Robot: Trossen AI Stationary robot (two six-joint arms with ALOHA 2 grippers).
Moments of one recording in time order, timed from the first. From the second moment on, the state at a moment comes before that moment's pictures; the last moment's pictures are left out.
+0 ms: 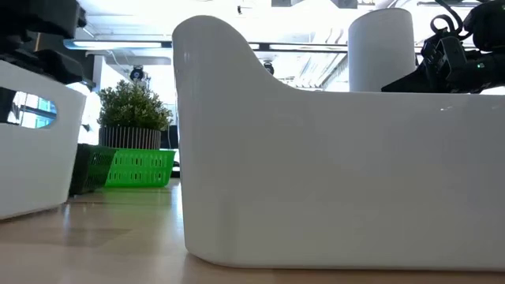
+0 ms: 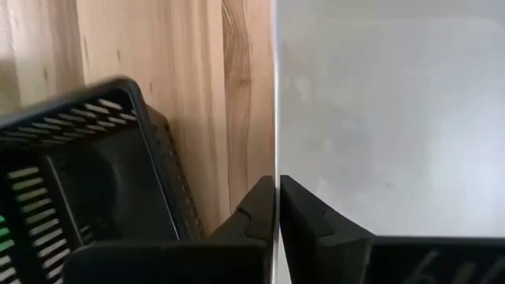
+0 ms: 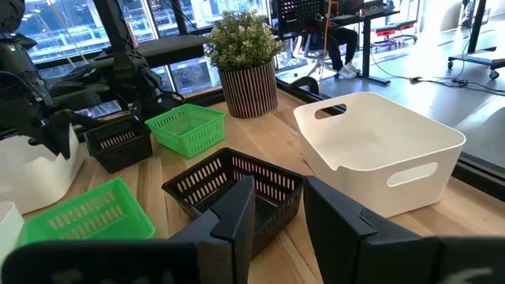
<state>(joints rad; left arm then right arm) -0.58 1.55 0.93 -0.79 -0.22 -0.66 -0.36 0.14 0.07 -0.05 -0.03 0.16</state>
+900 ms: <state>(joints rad) -0.38 1.52 1.31 -1.01 -0.29 -0.48 -0.36 0.14 0.07 -0.07 -0.03 0.16</state>
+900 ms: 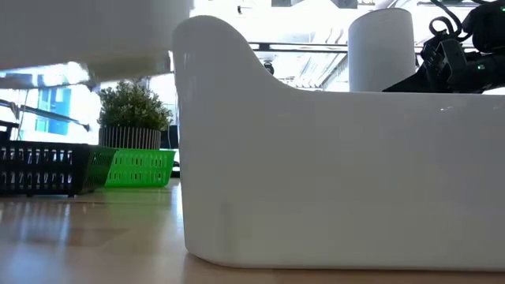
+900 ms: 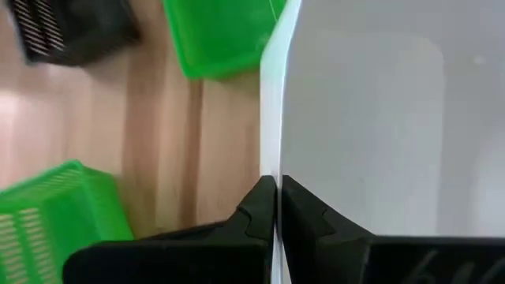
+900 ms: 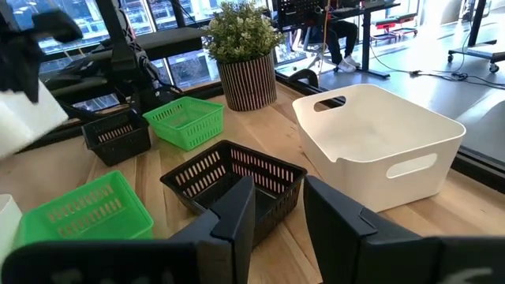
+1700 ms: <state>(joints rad) -0.19 1.52 1.68 -0.78 -0.20 -0.18 -0.36 0.14 0.07 -0.07 -0.03 0.16</state>
